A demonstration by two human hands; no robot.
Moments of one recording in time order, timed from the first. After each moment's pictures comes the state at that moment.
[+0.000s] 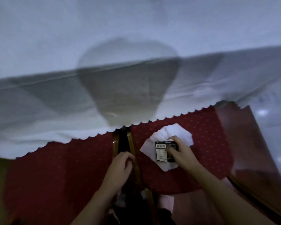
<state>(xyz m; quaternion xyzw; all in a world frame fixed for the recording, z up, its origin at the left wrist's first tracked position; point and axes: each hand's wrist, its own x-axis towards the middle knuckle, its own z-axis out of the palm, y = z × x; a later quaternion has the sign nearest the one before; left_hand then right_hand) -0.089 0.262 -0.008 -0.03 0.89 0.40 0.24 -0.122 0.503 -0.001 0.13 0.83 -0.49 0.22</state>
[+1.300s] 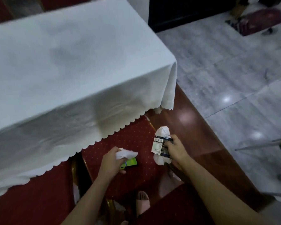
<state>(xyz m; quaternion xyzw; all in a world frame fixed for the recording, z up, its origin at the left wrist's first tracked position) -0.111 0.470 0.117 -0.06 0.85 0.42 0.31 -0.064 0.707 0.090 0.39 0.71 -0.58 0.10</state>
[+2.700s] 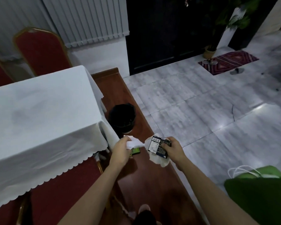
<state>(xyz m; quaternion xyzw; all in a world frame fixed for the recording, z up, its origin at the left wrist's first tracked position) -0.117 0.895 0.309 0.10 0.91 0.38 0.14 -0.055 1.105 0.282 0.30 0.77 -0.57 0.02</state>
